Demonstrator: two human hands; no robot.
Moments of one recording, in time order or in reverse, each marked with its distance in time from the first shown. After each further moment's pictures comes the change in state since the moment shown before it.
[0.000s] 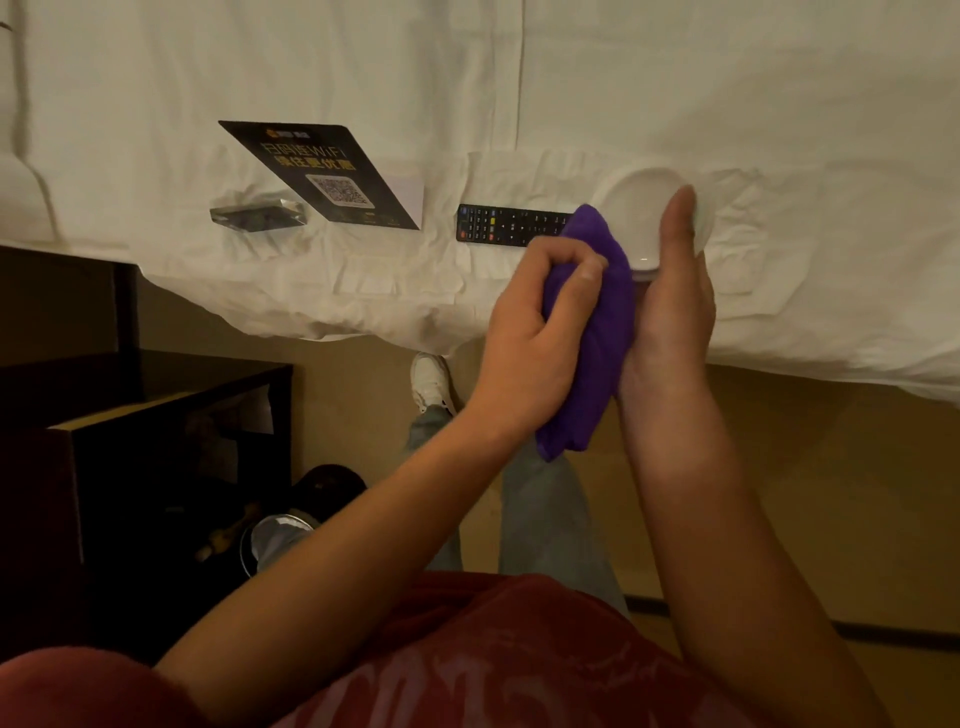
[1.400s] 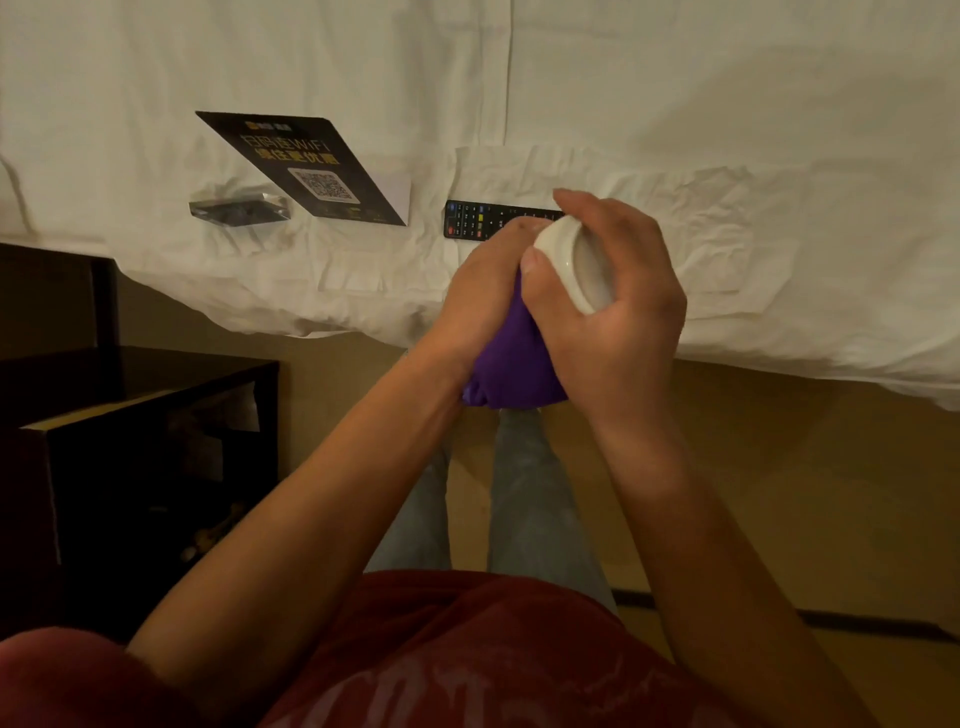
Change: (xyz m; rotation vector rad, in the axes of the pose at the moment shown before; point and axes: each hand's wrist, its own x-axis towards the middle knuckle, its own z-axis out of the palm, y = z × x) left_hand 0.043 0.010 -0.021 0.026 -0.056 -0.422; right_hand -0.039 0.005 0.001 -0.941 -0.256 -0.925
